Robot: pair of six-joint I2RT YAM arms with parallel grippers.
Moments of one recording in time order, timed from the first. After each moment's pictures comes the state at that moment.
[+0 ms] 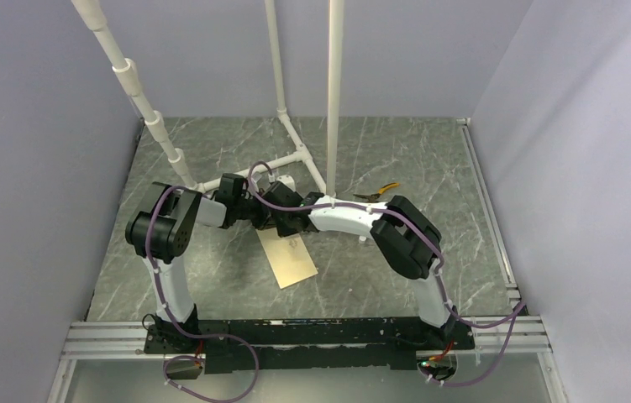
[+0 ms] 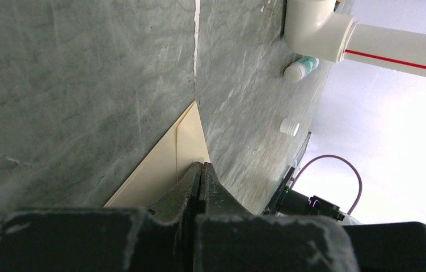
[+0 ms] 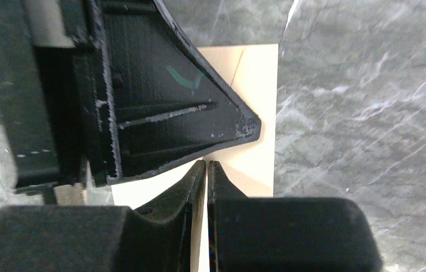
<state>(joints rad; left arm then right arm) -0.28 1.94 0.81 0.34 0.73 -0.84 0.95 2.06 1.44 -0.37 0.20 0.56</state>
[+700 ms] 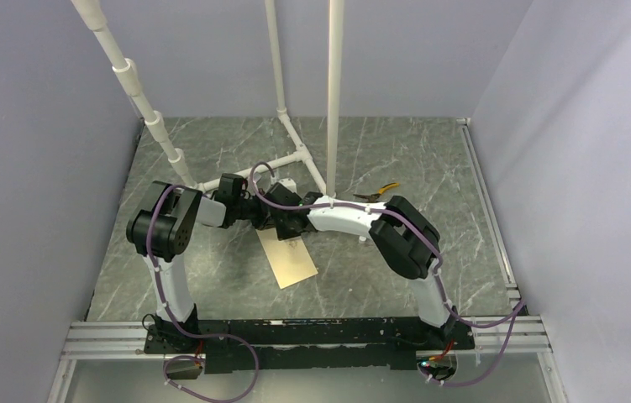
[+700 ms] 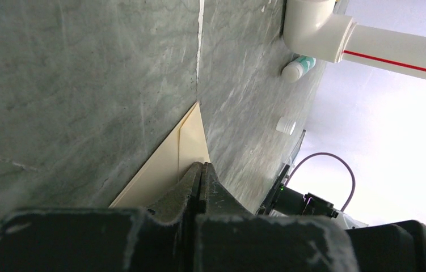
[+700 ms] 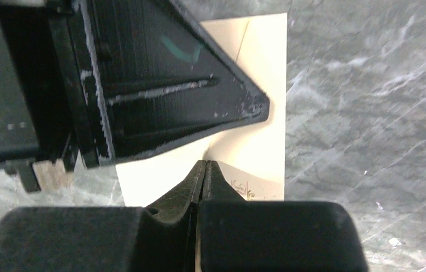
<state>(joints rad) -0.26 1.95 0.81 0.34 0.75 -0.86 0.96 2.07 1.46 -0.44 0.16 0.63</state>
